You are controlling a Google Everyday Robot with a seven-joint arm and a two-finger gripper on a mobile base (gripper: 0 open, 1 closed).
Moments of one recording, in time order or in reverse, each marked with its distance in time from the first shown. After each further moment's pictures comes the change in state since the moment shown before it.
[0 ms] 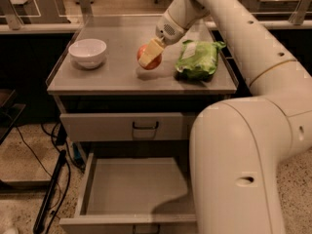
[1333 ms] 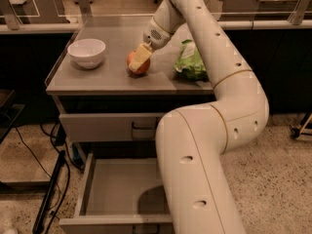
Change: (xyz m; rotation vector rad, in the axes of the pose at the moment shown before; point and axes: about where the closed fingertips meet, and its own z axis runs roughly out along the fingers) arm -0.013 -0.008 0.052 -0.105 0.042 -0.026
